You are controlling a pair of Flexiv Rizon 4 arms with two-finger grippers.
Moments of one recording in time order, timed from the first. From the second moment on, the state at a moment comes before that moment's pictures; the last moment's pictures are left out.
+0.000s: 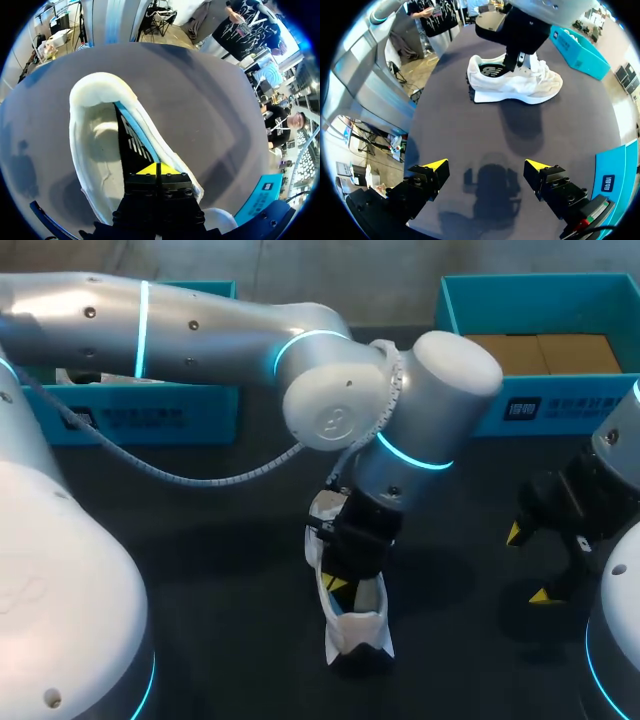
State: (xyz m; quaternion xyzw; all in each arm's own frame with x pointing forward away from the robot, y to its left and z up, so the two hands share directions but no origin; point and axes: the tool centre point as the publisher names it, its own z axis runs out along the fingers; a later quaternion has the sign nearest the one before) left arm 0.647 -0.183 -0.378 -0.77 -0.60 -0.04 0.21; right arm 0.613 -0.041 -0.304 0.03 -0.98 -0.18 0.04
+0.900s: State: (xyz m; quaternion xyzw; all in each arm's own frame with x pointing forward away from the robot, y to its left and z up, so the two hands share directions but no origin) left arm 0.629 -0.193 -0.406 -0.75 -0.63 0.00 0.19; right arm 0.613 -0.041 -0.304 0.03 -0.98 -0.18 0.04
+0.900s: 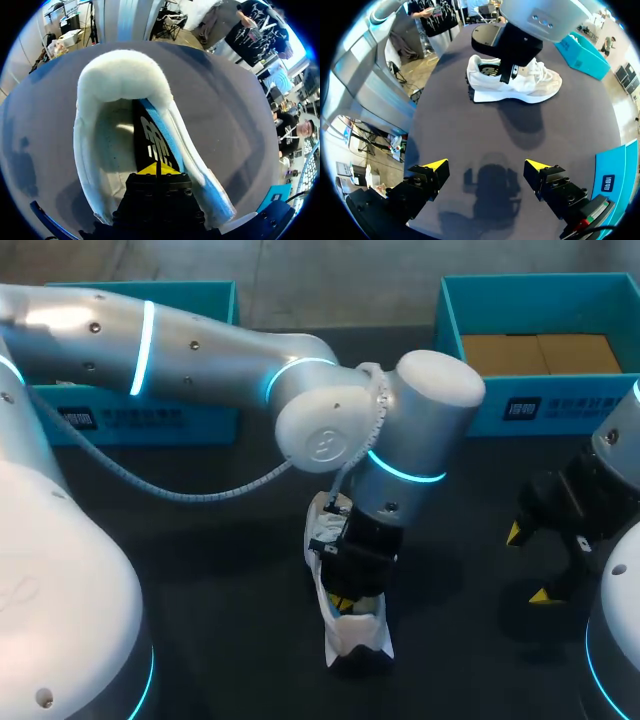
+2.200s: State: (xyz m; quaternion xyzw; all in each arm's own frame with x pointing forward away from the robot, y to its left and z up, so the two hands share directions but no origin) left arm 0.630 -0.195 -0.347 -0.81 -0.56 0.14 0.09; right arm 0.613 -0.041 -0.304 0.03 -0.98 -0.18 0.04
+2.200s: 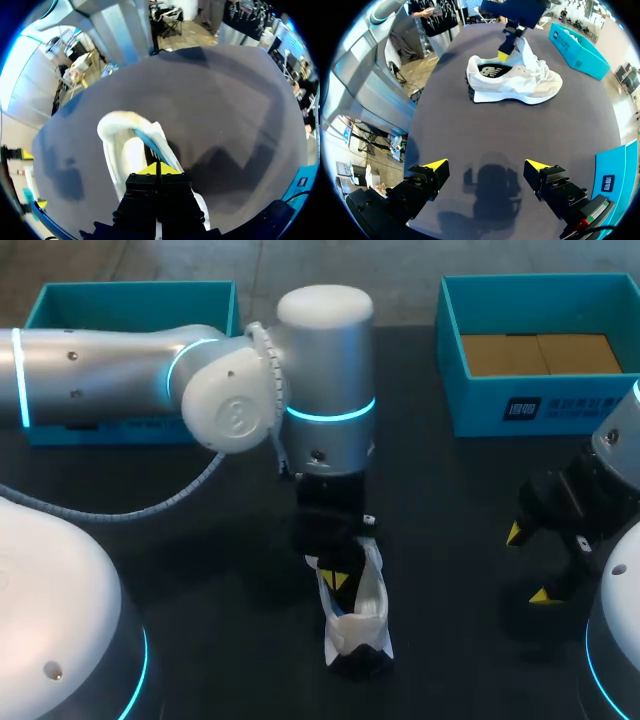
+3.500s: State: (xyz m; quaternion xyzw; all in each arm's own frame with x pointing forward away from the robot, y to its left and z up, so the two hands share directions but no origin) left arm 0.595 -0.199 -0.364 -0.81 -0.57 0.07 0.15; right arm 0.613 -0.041 -0.304 0.03 -0.98 -0.18 0.04
